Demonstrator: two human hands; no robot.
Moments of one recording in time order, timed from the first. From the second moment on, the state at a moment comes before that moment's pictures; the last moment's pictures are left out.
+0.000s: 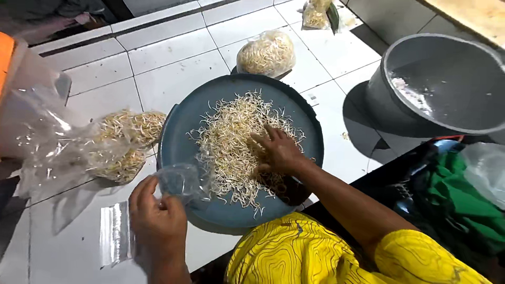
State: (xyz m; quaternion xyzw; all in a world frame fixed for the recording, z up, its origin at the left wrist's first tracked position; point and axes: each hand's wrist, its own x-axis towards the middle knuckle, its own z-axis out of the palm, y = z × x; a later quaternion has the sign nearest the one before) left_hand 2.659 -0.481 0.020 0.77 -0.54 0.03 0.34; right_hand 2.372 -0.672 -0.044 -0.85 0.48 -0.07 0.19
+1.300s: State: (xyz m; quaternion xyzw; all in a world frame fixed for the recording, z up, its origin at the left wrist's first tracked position) left_hand 2.568 -0.574 0.028 0.63 -0.62 -0.20 0.42; right_hand 2.415 -0.643 0.070 -0.84 0.49 -0.22 0.11
